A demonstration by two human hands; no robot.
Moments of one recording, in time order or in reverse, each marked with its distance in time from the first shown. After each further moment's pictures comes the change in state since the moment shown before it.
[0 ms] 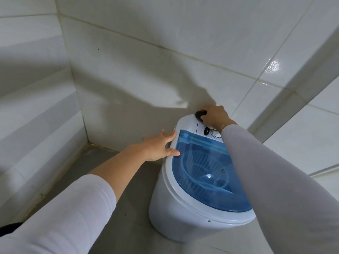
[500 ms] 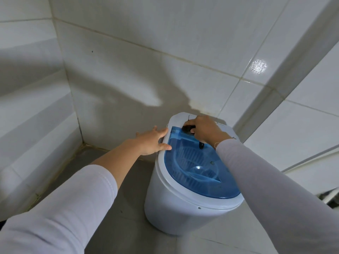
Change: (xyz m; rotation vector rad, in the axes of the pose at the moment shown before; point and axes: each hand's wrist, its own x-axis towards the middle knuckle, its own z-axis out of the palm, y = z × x) left_hand -0.001 0.006 0.001 0.086 0.040 -0.041; right_hand -0.059 0.007 0.004 -0.170 -0.052 -0.312
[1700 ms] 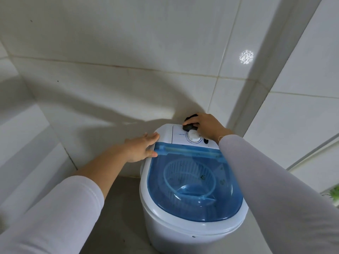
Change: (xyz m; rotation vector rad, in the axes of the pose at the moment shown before) left_hand 0.050 0.018 -0.026 0.208 -0.072 0.048; right_hand 0.042 0.094 0.015 0.313 0.106 0.033
